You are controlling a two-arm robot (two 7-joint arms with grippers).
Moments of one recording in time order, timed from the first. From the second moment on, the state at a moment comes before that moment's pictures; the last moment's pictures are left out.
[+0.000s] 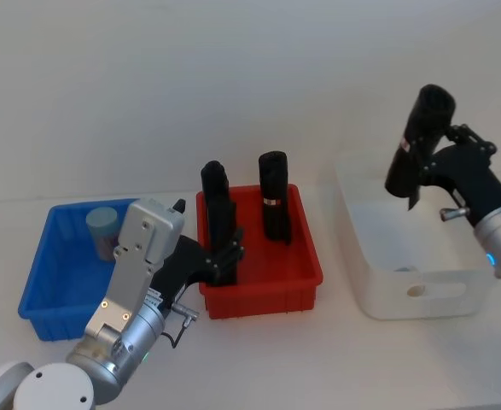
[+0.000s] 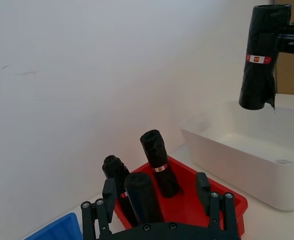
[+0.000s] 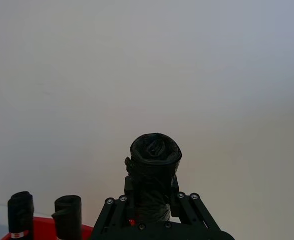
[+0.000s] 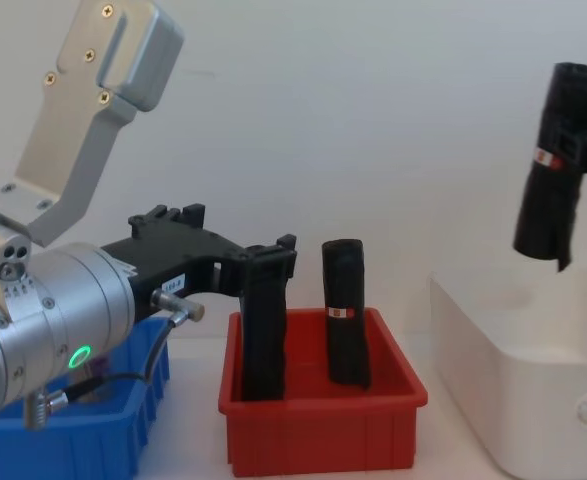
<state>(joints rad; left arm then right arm) -0.24 0.38 0.45 -1.63 -0.20 0.01 -0.01 0.34 0.23 -0.17 -1.43 0.18 -0.15 0.14</state>
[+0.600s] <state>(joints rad) -0.24 0.38 0.45 -1.63 -0.20 0.01 -0.01 0.30 0.27 -0.13 -1.46 0.18 -0.08 0.06</state>
